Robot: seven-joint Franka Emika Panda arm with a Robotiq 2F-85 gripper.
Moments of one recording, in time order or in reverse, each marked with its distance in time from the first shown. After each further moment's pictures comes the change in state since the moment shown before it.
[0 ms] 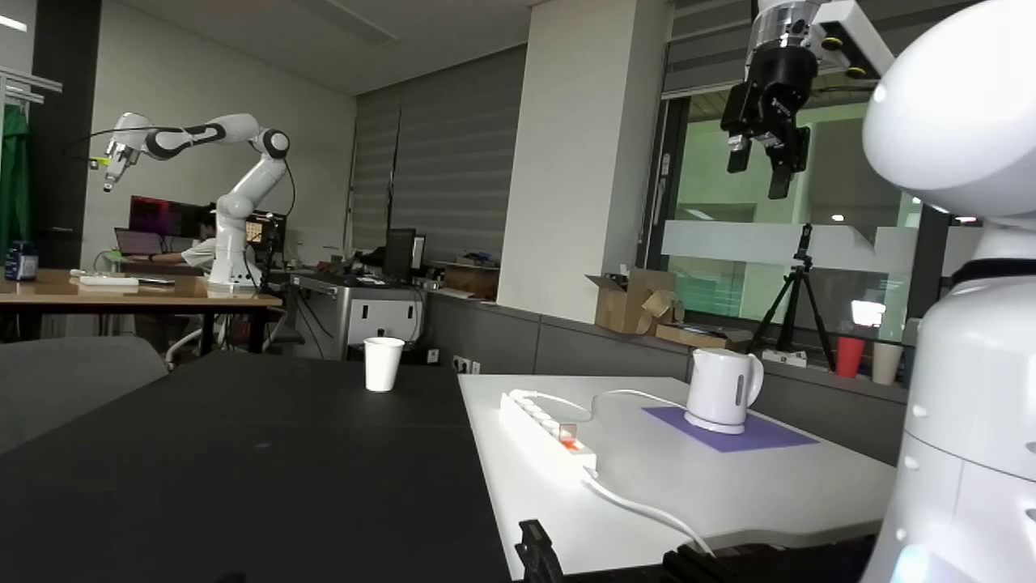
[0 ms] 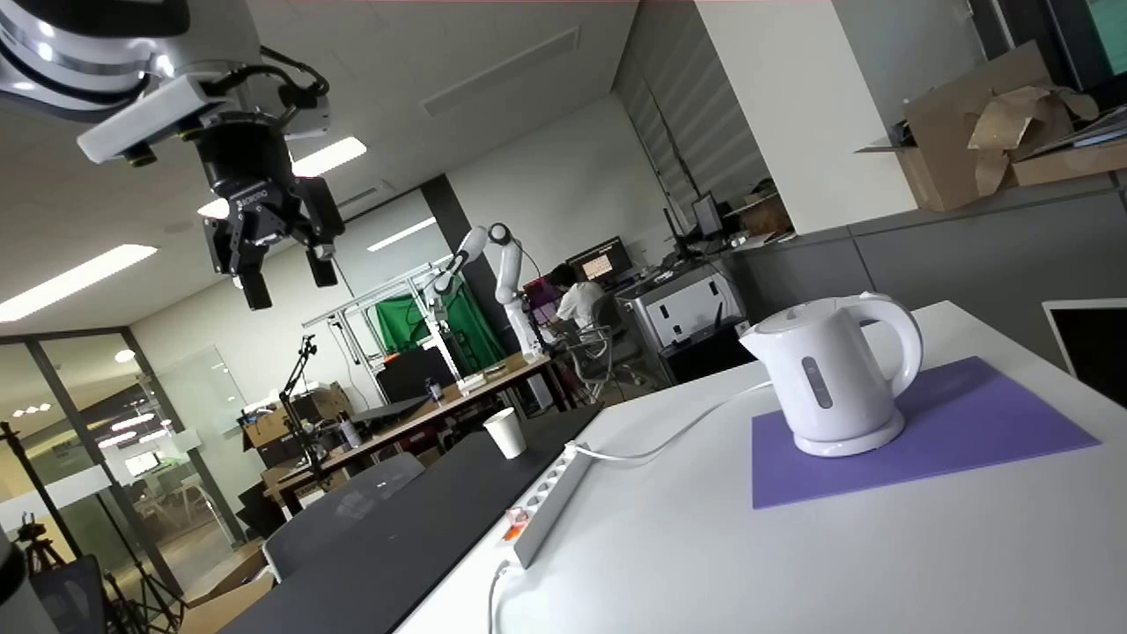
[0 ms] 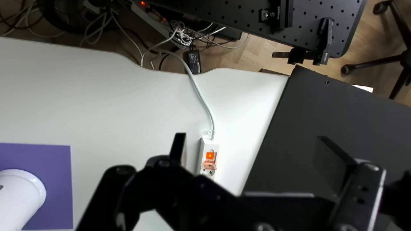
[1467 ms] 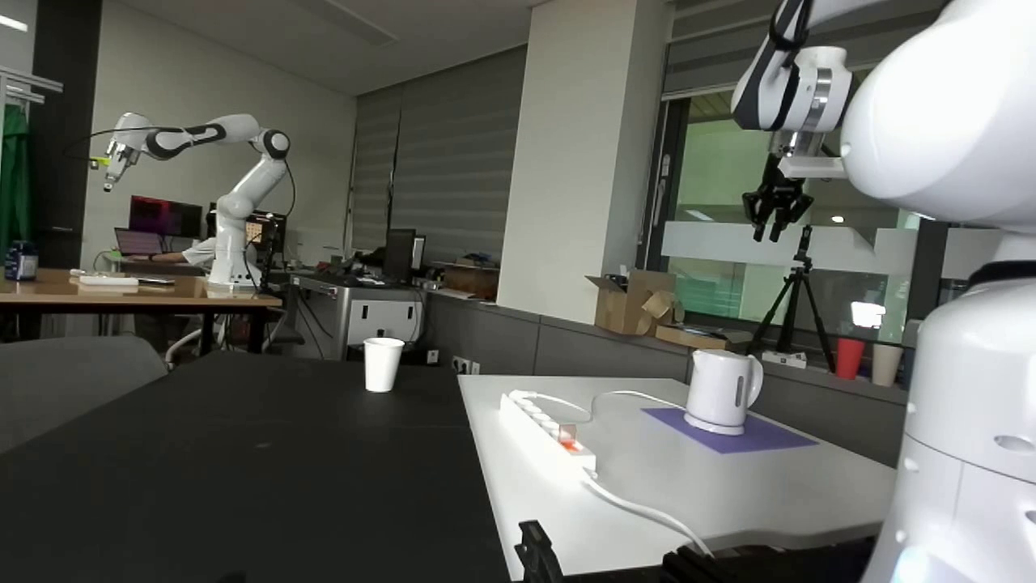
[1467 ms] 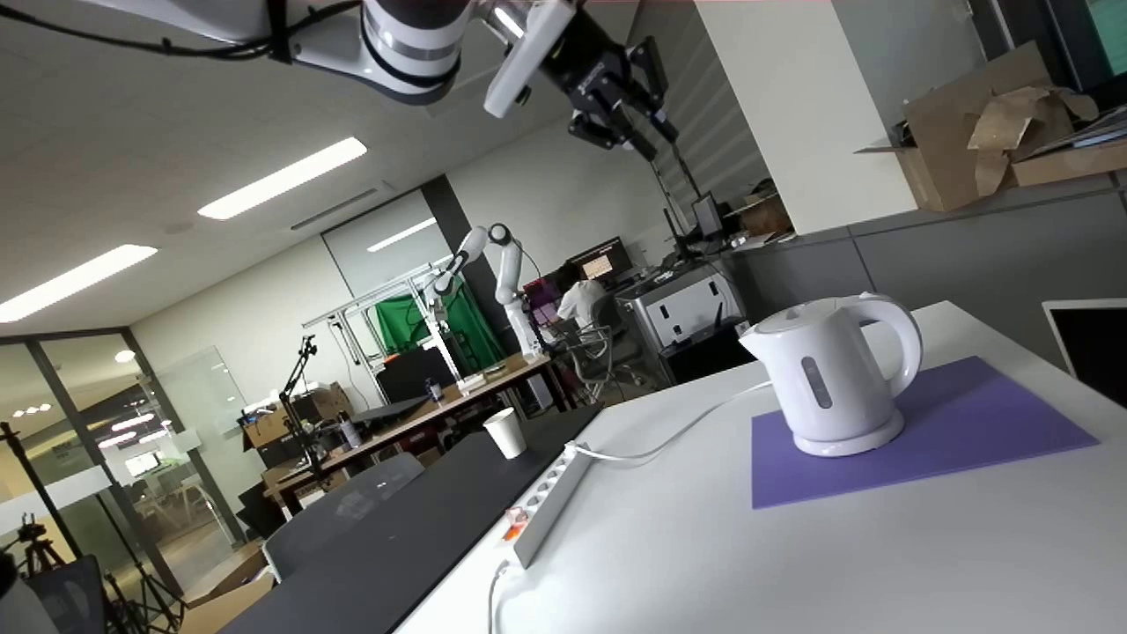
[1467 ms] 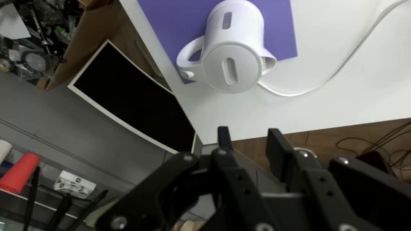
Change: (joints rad) arm -0.217 0.856 -0.154 0.563 0.104 0.843 -0.008
